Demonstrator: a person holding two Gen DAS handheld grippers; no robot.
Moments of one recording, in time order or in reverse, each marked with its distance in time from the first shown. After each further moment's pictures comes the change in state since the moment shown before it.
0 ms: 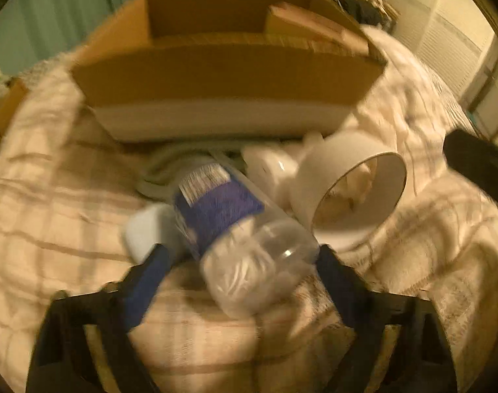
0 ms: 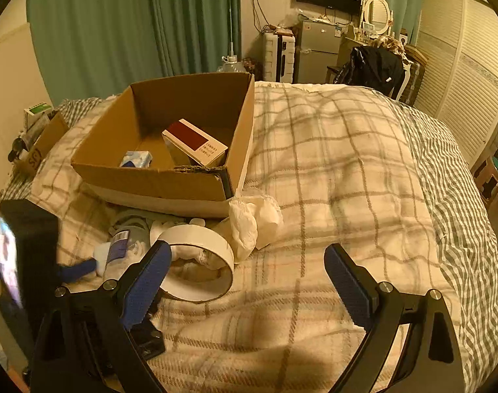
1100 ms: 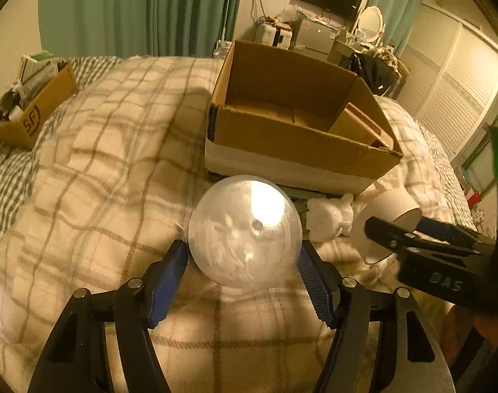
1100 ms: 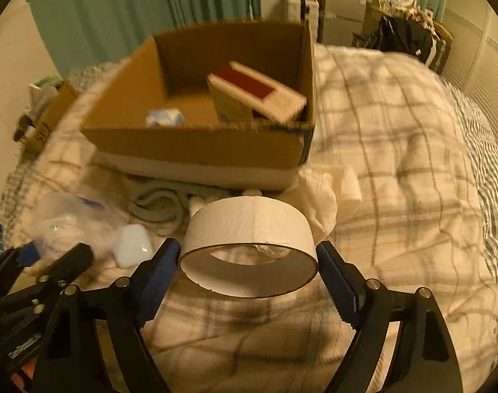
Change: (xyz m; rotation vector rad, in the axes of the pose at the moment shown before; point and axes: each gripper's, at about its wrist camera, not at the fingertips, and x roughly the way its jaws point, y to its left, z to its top) left arm -0.078 0.080 -0.019 -0.159 -0.212 -0.021; right arm 0.036 0.045 -0.005 -0.020 0.138 0.098
